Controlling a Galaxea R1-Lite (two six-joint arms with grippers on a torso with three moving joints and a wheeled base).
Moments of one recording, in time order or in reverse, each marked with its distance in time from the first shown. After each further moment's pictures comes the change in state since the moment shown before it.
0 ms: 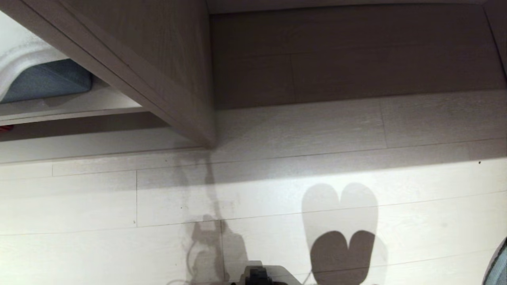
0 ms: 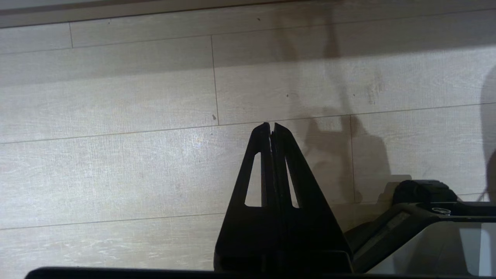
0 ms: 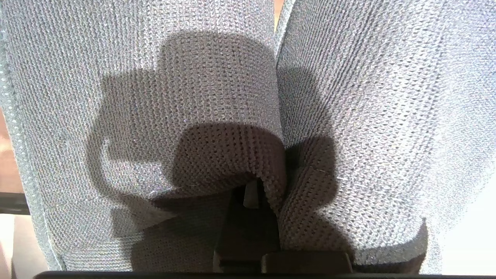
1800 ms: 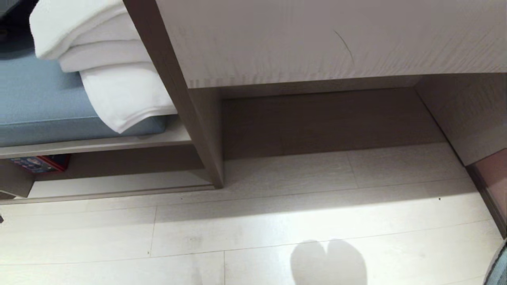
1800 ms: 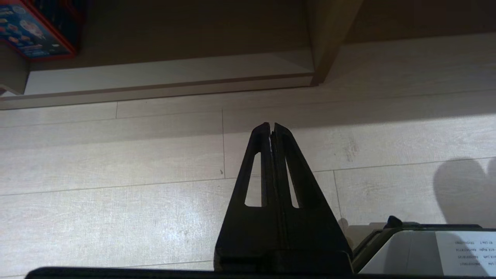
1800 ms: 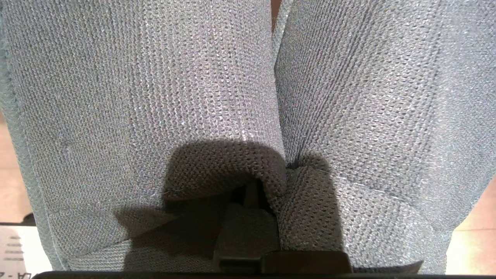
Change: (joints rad) left arm 0.000 0.000 0.000 0.000 0.000 0.000; right arm 0.001 0.001 0.000 0.001 -0.002 0.020
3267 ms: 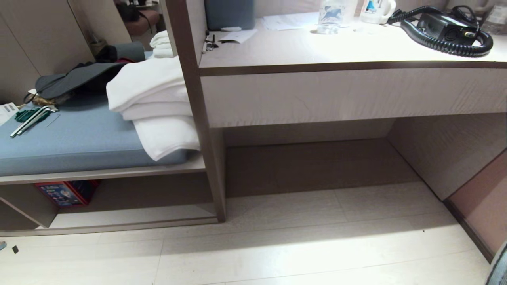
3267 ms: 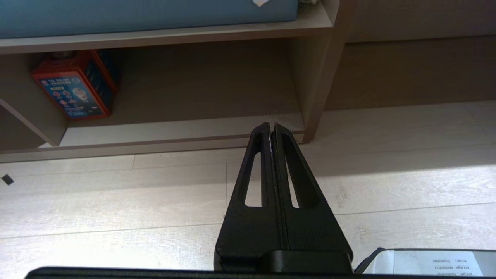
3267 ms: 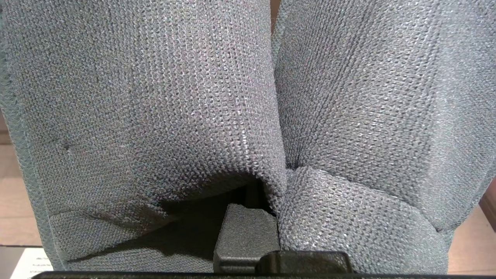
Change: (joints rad) left arm 0.000 0.000 0.000 0.000 -0.001 -0.001; right arm 0.000 0.000 0.000 -0.001 0.000 0.006
